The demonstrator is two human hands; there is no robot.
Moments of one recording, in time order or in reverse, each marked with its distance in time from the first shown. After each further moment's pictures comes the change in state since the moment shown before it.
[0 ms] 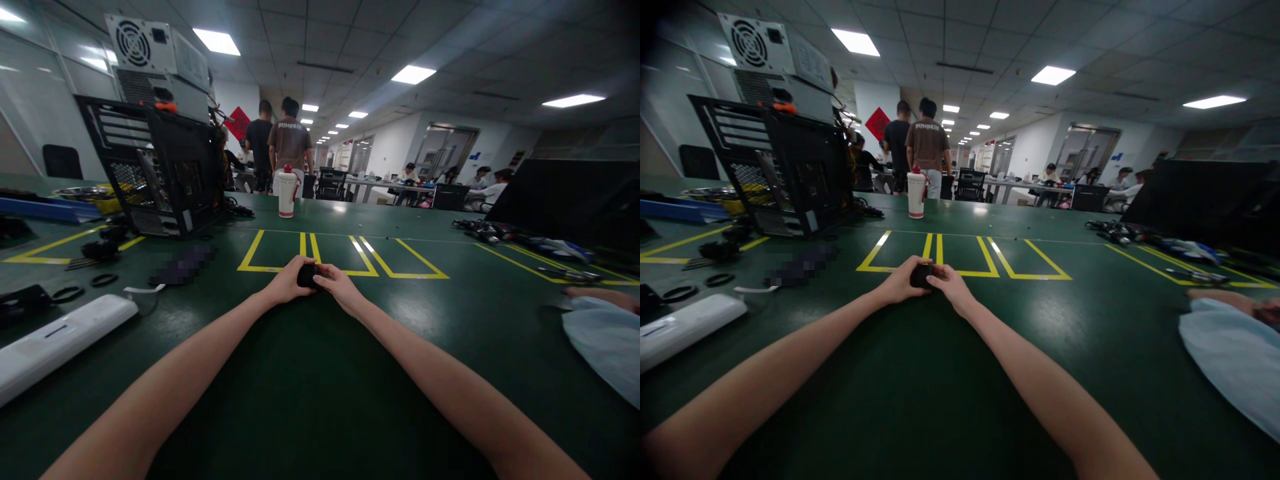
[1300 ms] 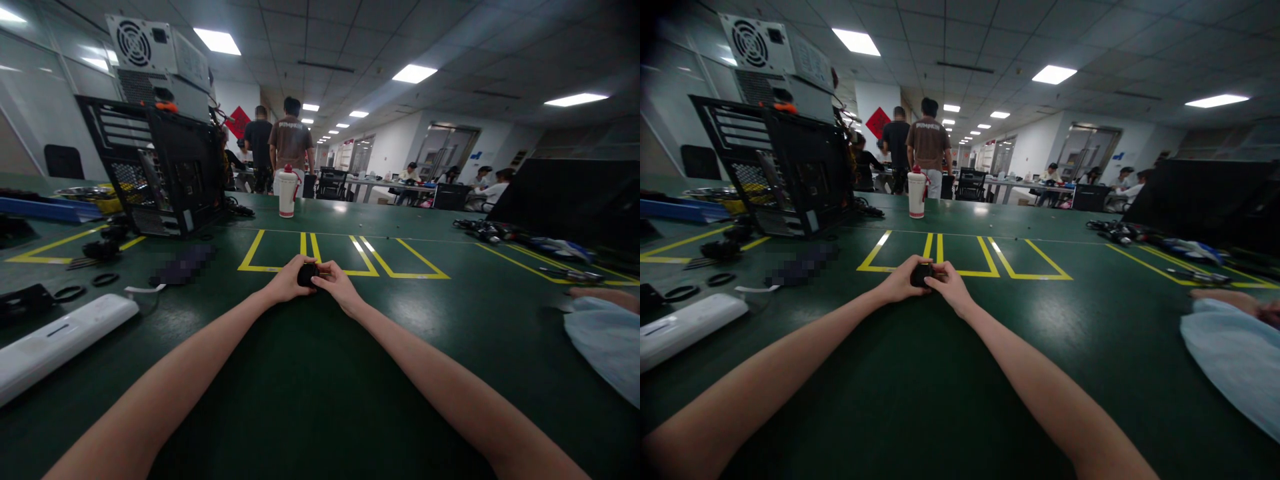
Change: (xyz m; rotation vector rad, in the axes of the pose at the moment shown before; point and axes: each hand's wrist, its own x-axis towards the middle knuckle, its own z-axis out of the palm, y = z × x) left_hand 0.002 0.001 -0.003 -0.012 -0.031 -0.036; right_hand -0.006 -0.008 0.005 -0.109 0.026 -0.117
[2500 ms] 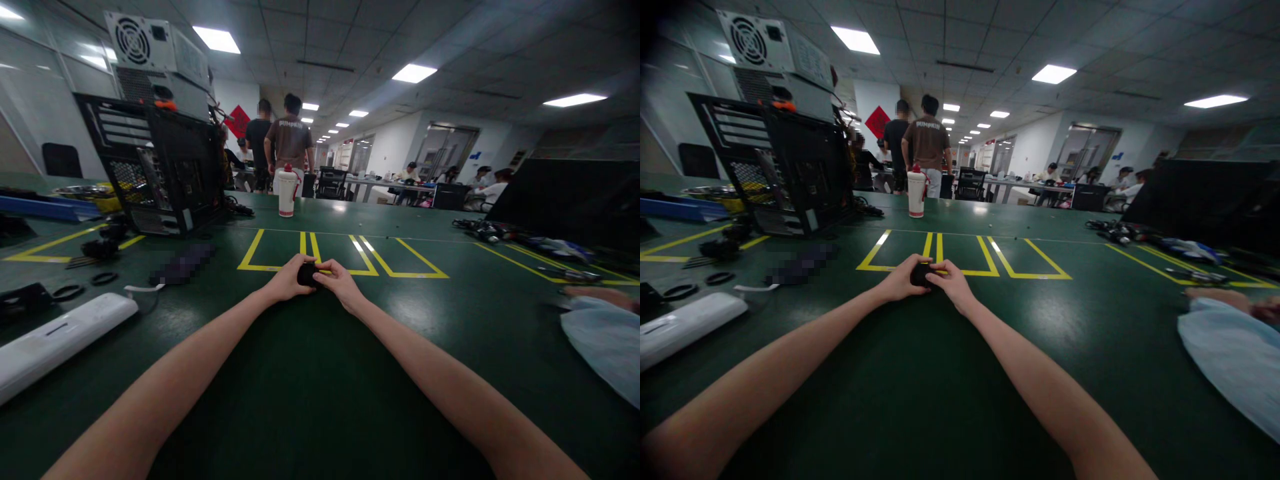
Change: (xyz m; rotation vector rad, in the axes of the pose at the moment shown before) left_hand 0.001 -0.004 0.003 0.013 0.024 0.012; right_hand 0.003 0.003 -0.004 0.074 -0.044 0.021
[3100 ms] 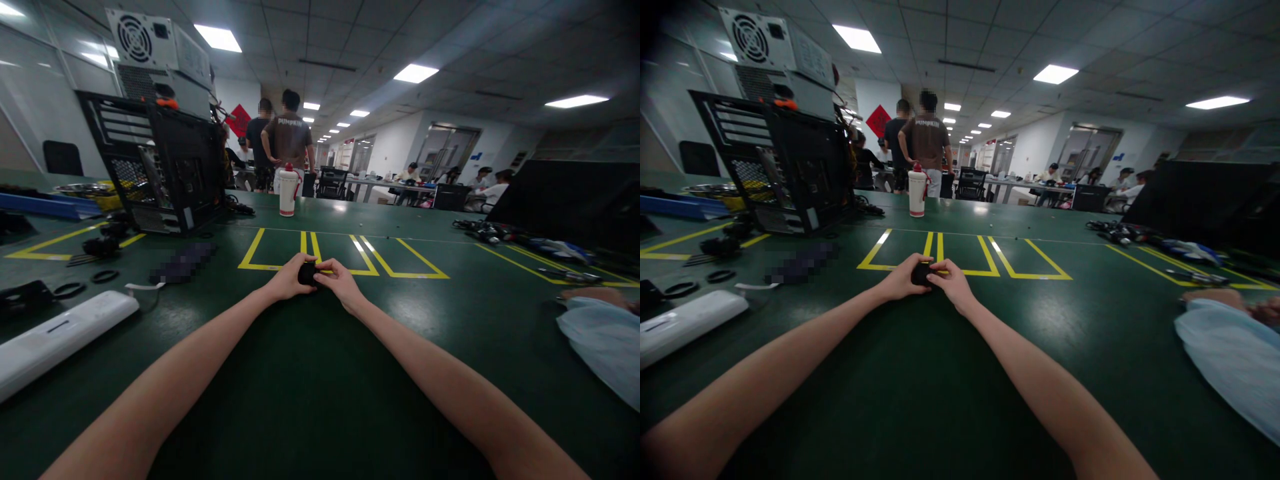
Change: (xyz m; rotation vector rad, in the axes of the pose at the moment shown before) left_hand 0.000 -0.001 0.000 0.004 -0.006 0.005; right_hand -0.002 -0.003 0.001 -0.060 0.016 -0.021
